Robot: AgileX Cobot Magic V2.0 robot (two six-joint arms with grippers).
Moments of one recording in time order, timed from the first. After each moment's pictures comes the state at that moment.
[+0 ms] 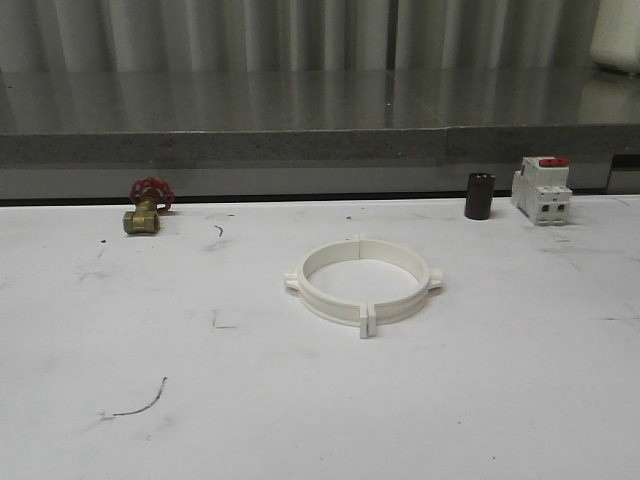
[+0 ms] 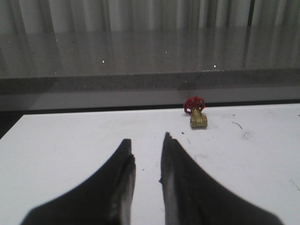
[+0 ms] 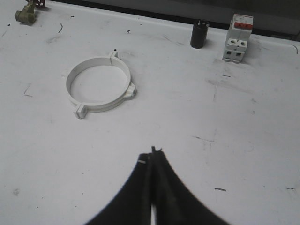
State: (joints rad) left arm 0.00 -0.01 -0.04 -0.07 0.17 0.10; right arm 0.39 0.59 -0.60 -0.12 0.64 0.22
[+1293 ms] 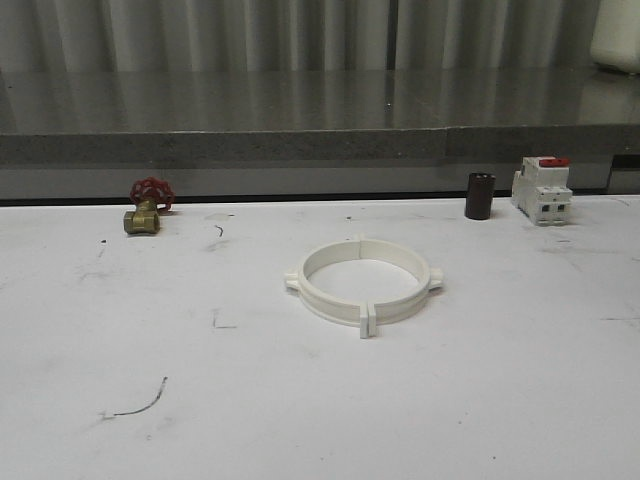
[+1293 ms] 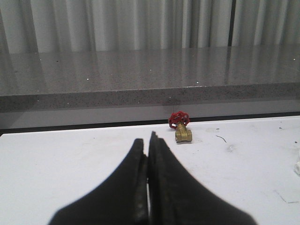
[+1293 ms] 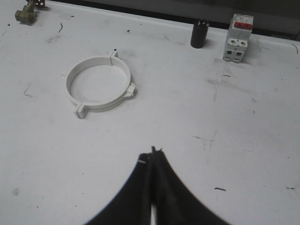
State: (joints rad) left arm -0.07 -0.01 0.00 -0.07 0.06 0.10; right arm 0.39 0.59 -0.60 -0.12 0.64 0.22
